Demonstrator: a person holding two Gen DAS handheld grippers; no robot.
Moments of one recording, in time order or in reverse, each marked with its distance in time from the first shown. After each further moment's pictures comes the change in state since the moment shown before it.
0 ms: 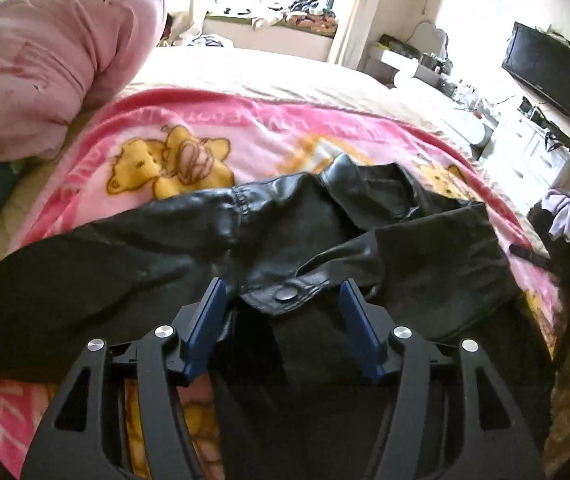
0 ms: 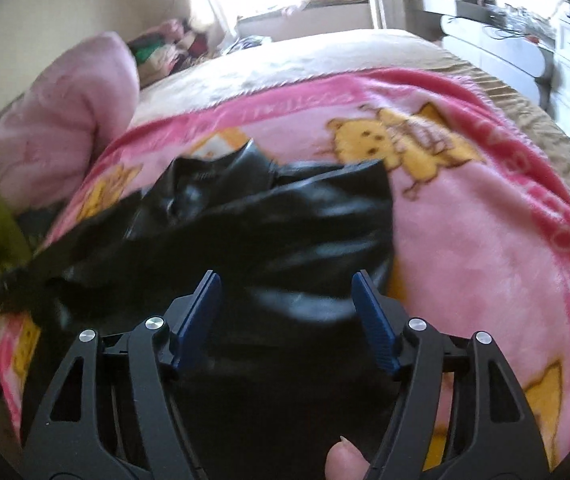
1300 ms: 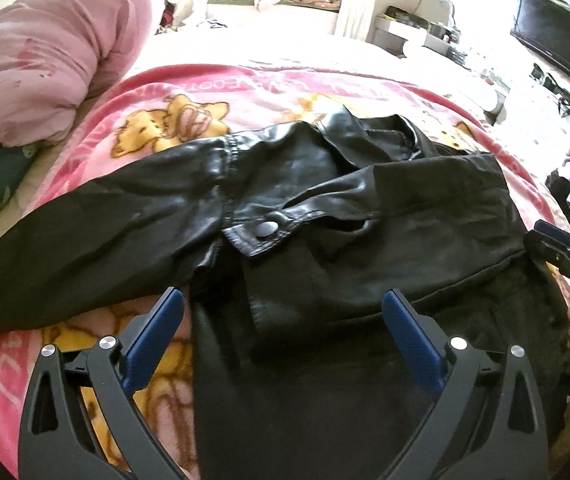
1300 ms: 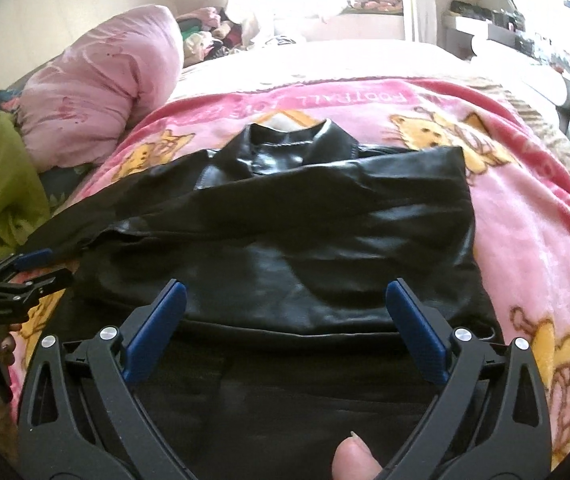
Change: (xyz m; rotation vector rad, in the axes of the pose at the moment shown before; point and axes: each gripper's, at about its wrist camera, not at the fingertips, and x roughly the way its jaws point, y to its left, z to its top) left arm 0.001 -0.026 -0.043 0.038 0.084 0.104; right arm -0.019 0.082 -0.044 -0.109 -0.026 0.012
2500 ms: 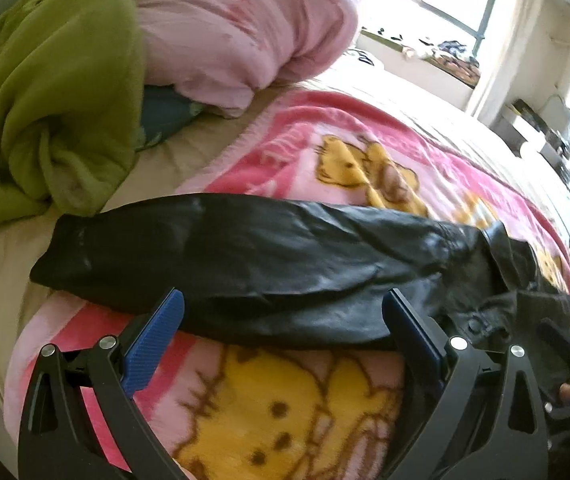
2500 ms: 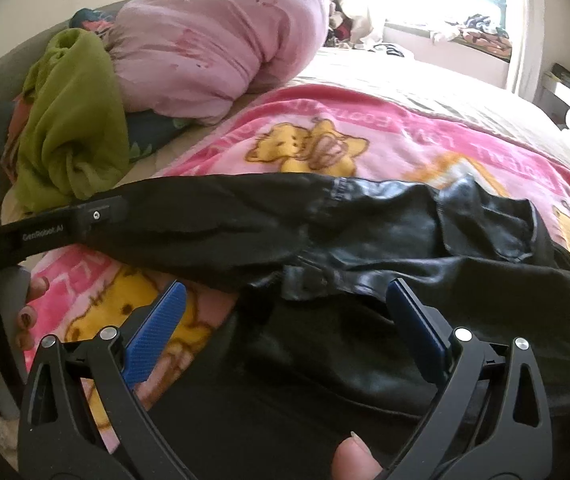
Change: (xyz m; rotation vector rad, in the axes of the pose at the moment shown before) left arm -0.047 0.173 0.004 -0.433 -0.101 0.260; right arm 0.062 0.234 0.031 -0.294 0.032 0.157
